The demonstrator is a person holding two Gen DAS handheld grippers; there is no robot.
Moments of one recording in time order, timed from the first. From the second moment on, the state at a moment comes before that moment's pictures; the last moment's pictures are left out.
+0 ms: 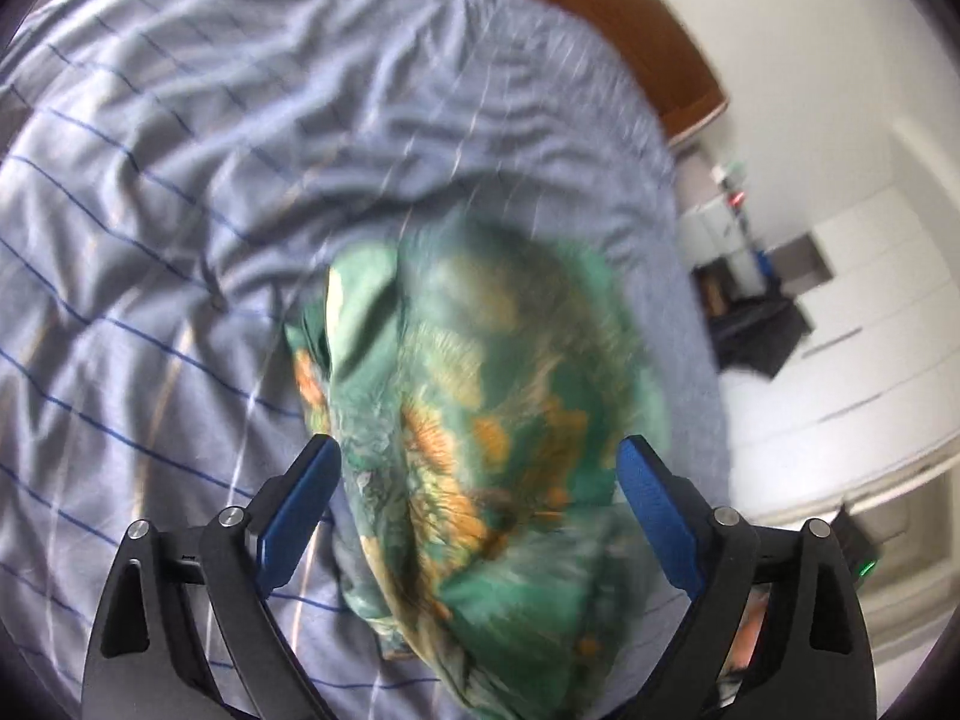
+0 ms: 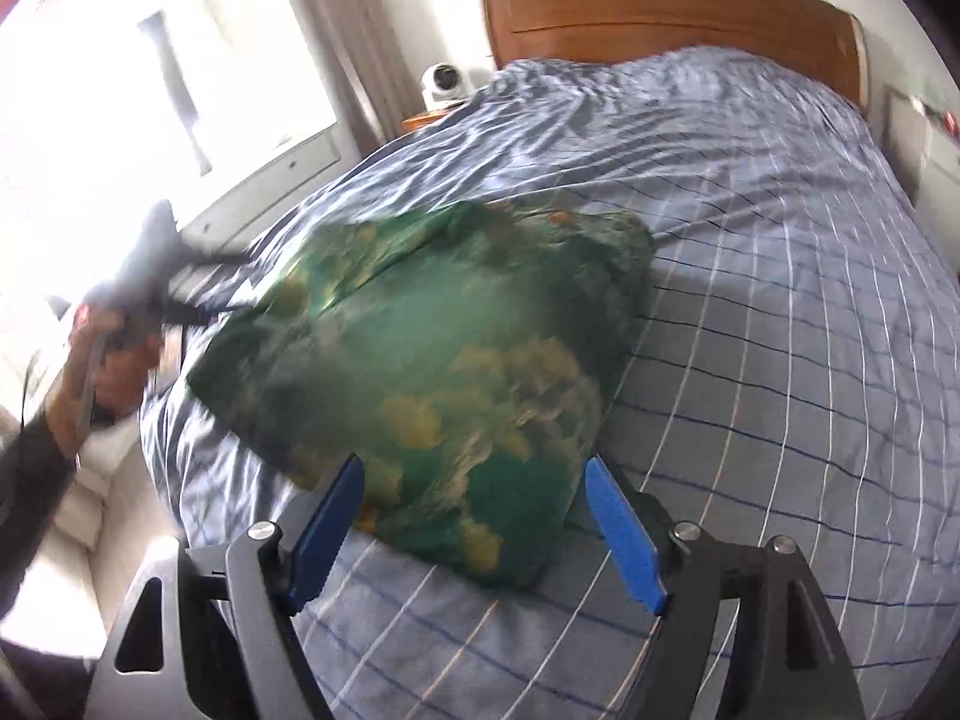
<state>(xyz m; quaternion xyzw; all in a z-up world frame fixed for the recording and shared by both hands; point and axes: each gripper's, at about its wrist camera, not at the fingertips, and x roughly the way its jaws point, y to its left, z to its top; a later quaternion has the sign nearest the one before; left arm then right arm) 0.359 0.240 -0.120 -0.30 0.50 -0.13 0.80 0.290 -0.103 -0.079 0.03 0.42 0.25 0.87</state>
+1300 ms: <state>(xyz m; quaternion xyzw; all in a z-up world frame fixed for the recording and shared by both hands) 0.457 0.133 -0.085 -0.22 0.45 -0.16 0.85 0.413 -0.102 -0.087 0.07 0.36 0.32 0.87</state>
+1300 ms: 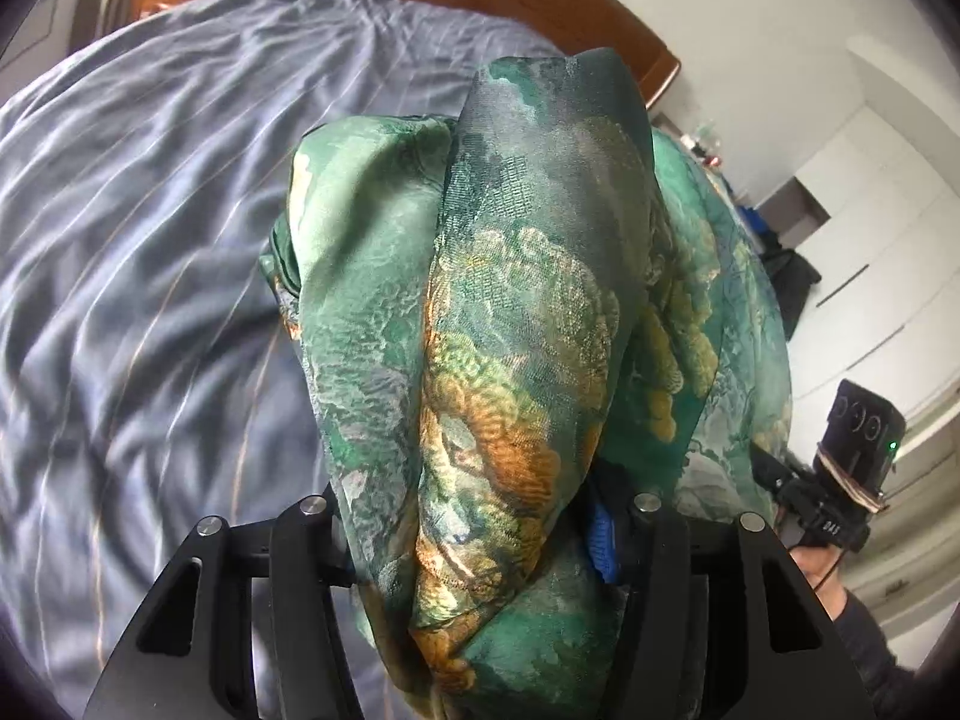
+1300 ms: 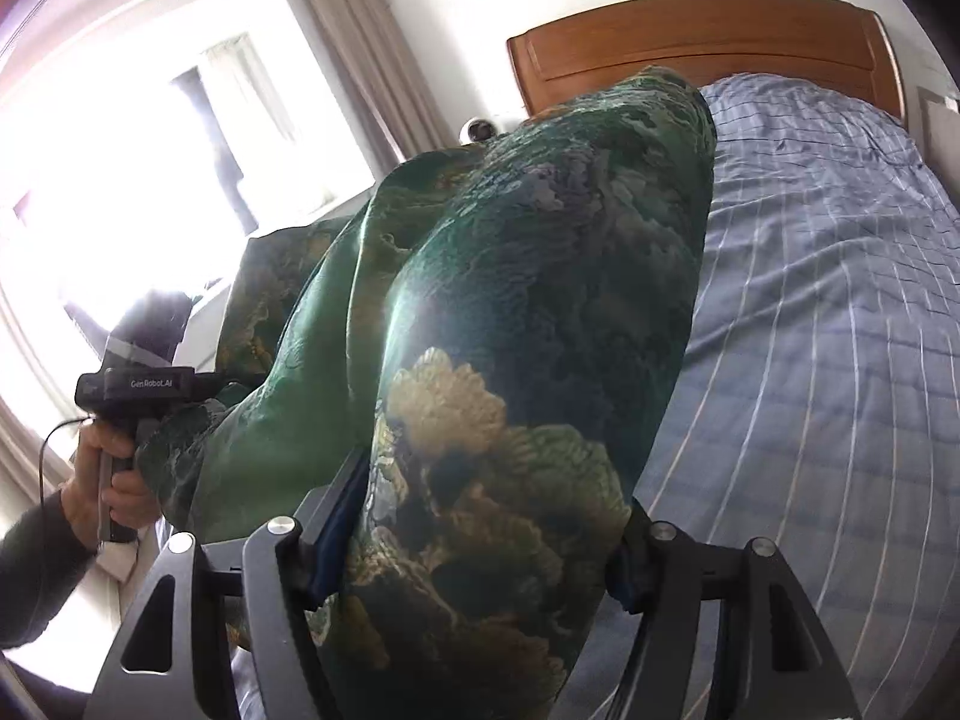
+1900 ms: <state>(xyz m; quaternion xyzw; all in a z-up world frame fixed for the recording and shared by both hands) 0.375 0.113 -0.047 0.00 0.32 0.08 0.94 0.408 -0.189 -0.097 0.02 0.33 0.15 0.93</state>
